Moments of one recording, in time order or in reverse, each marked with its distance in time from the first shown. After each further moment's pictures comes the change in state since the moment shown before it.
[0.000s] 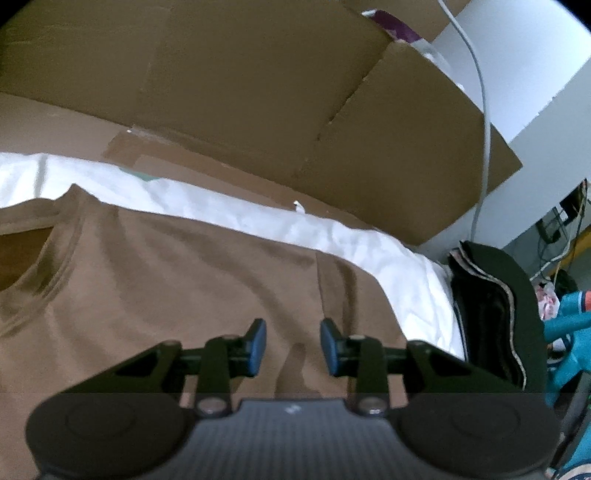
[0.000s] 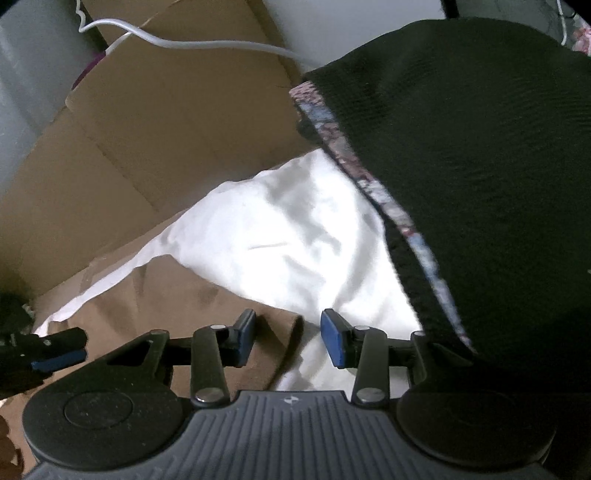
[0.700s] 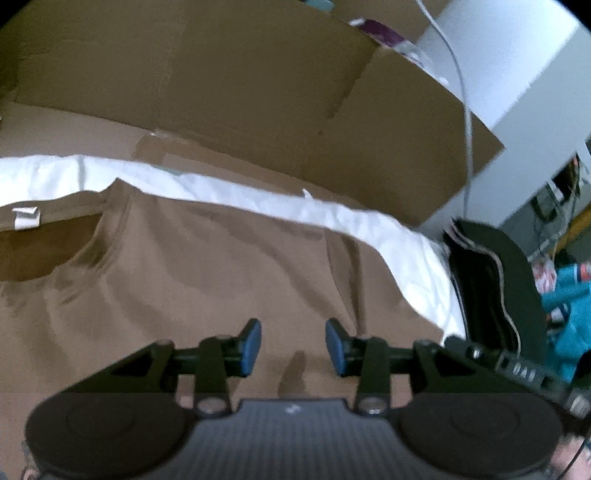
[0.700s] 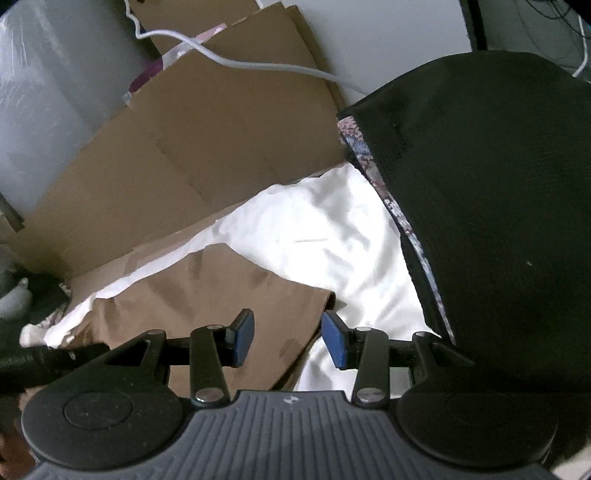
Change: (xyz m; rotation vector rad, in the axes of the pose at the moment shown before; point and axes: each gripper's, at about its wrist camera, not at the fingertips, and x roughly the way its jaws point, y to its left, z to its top) left arm -0.040 0.007 -0.014 0.031 0.000 0.025; right arm -0.039 0.006 -0.005 -0.068 -0.013 0.073
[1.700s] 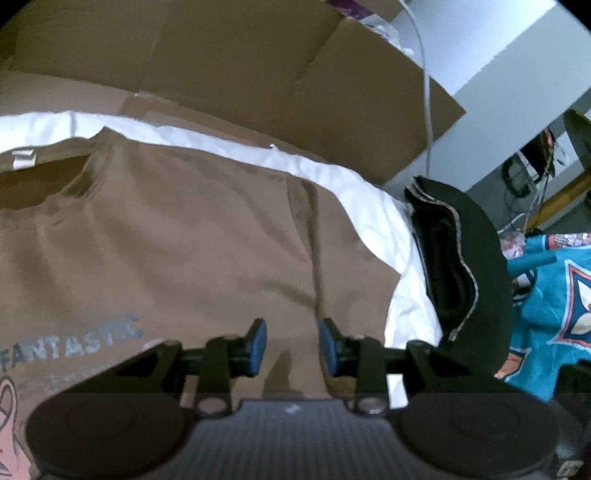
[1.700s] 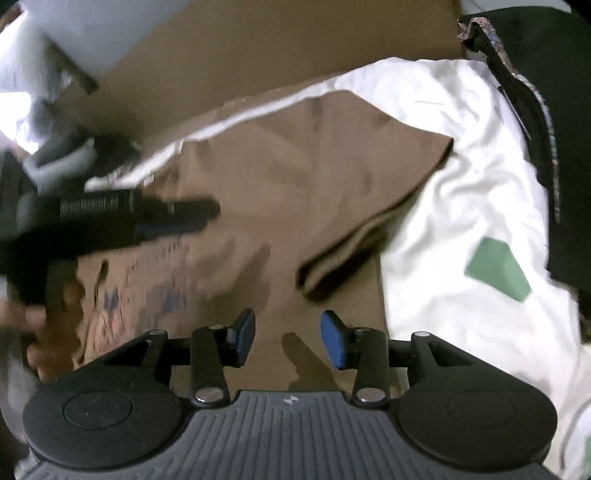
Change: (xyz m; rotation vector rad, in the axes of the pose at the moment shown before) left arm -0.034 -0.018 -0.037 0.012 0.098 -0.076; right arm -0.060 0.063 -0.069 -0.199 0.381 0.159
